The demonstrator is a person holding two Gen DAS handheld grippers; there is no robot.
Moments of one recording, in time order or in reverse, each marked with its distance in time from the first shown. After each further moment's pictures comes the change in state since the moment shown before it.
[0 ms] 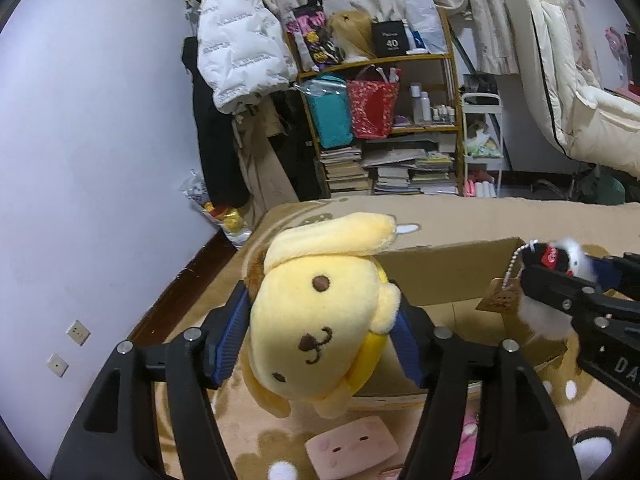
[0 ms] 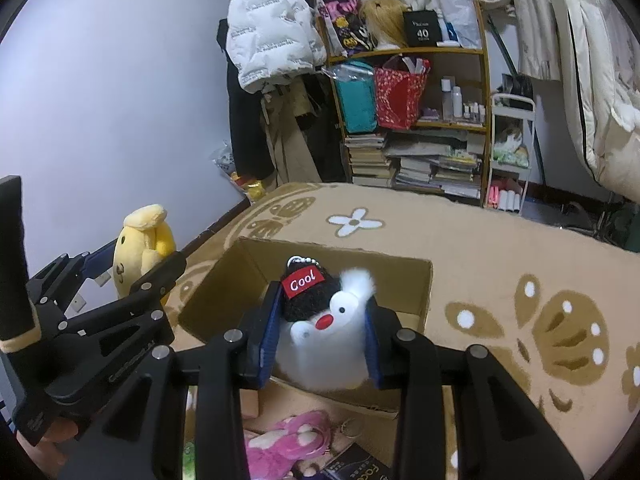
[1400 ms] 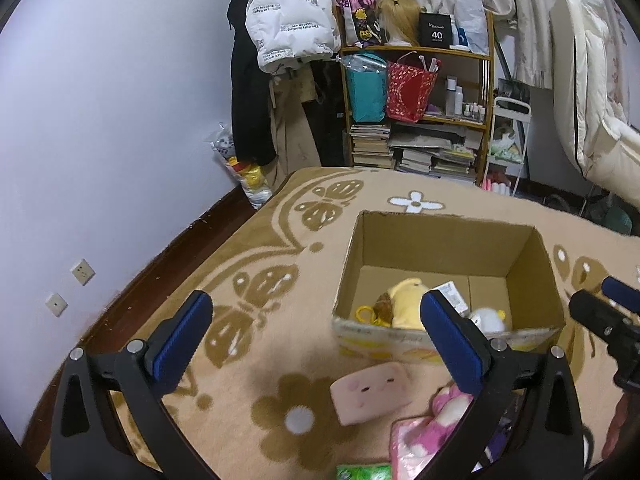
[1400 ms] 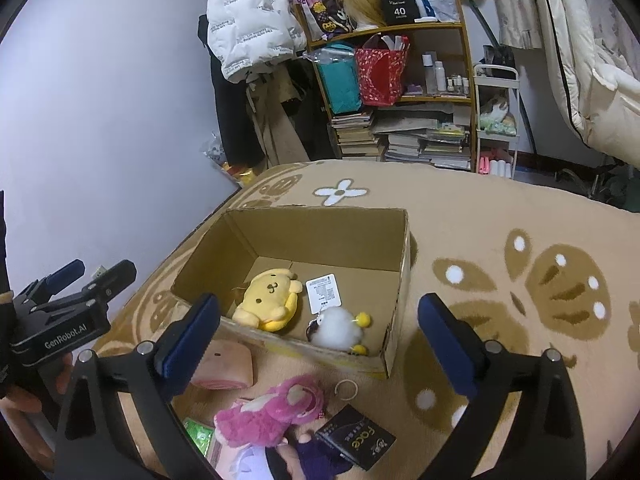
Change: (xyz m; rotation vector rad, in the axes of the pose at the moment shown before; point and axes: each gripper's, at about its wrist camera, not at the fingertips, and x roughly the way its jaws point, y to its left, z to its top) left arm -0.034 0.054 -0.033 -0.157 0.103 0.042; right arm -0.017 -0.015 -0.030 0.073 0.038 -0.011
